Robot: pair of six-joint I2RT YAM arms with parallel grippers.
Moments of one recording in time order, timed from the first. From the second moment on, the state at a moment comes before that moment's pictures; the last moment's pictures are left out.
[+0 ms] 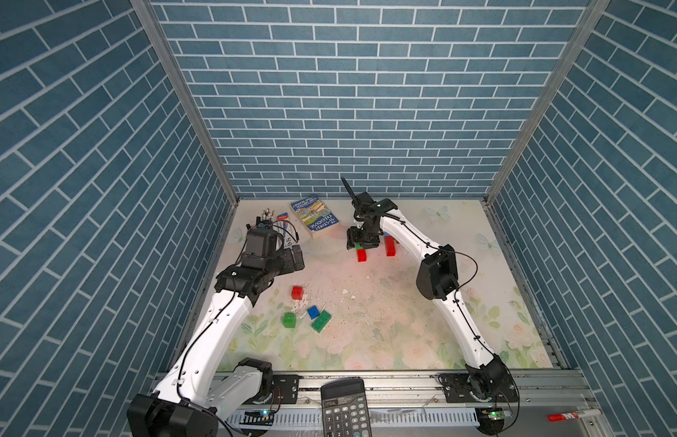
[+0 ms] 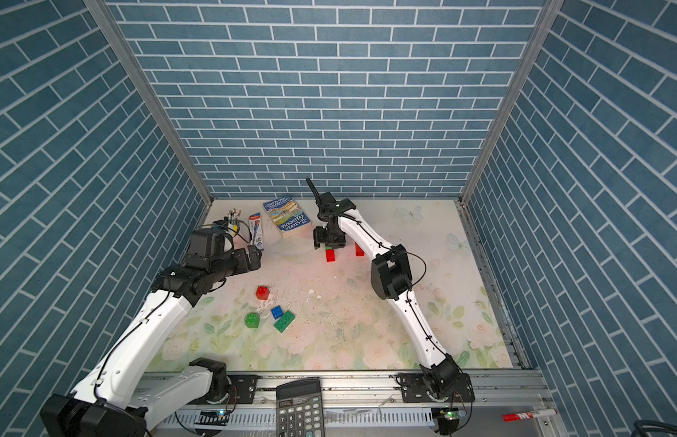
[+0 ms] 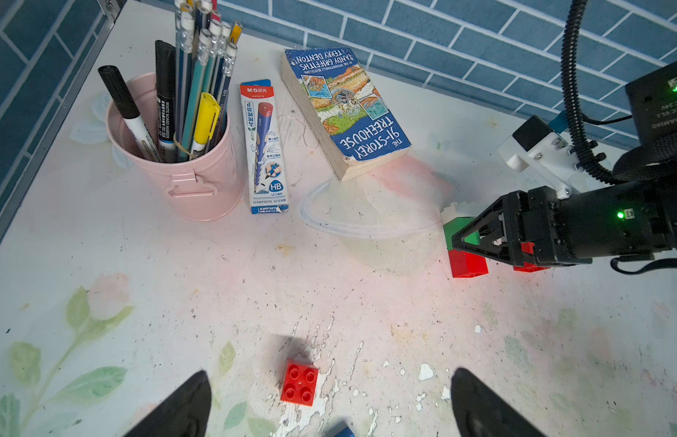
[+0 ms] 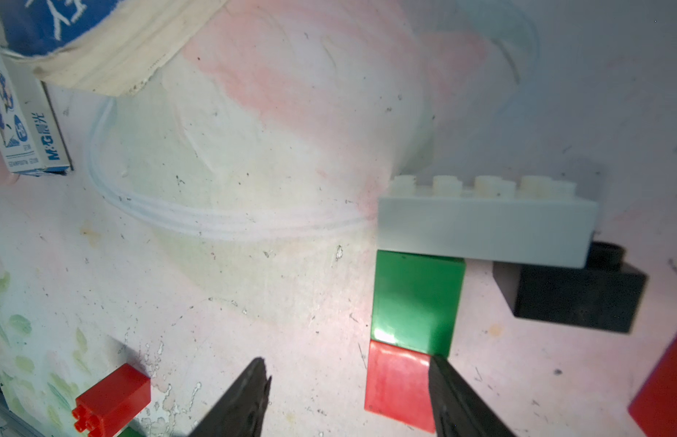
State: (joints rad) left arm -0.22 1.03 0.98 -0.70 -0.05 -0.39; right arm 0.67 2.59 2.56 -1.23 -0.22 0.44
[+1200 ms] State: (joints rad) left arm -0.50 1.06 0.89 -0.76 -0.16 -0.57; right arm 0.52 1.93 1.81 -1.19 -0.20 0.36
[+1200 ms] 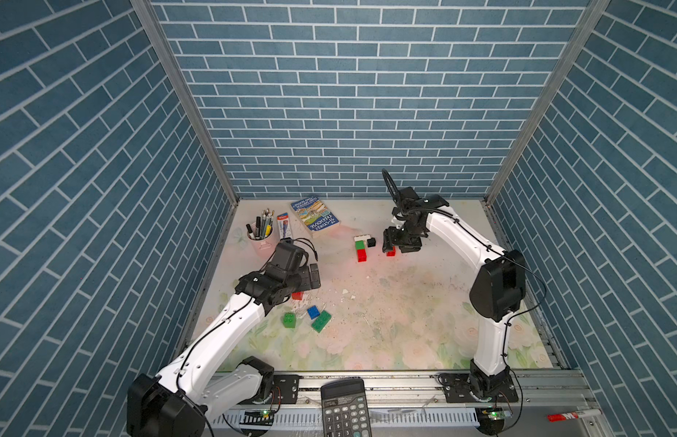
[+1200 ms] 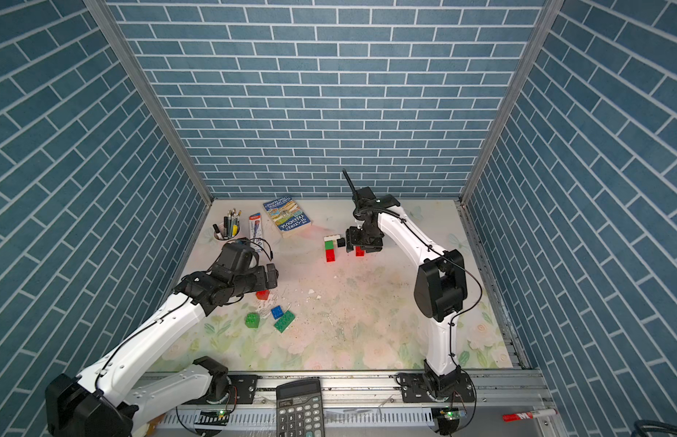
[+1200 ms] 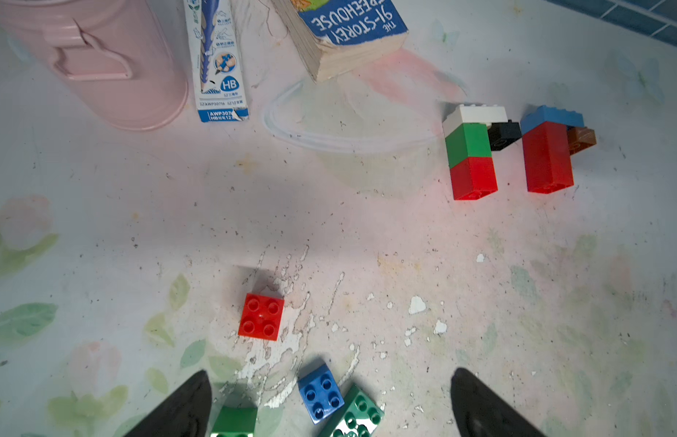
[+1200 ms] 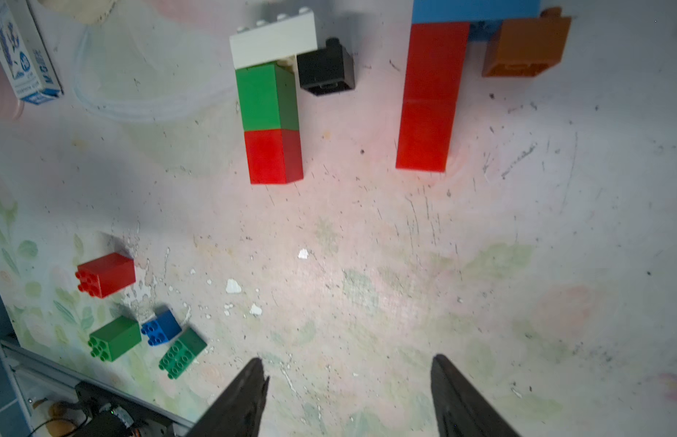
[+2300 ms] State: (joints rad) left arm -0.54 1.27 0.90 -0.90 -0.27 -0.72; right arm 0.39 1.55 1.44 -1.09 -0.32 0.32
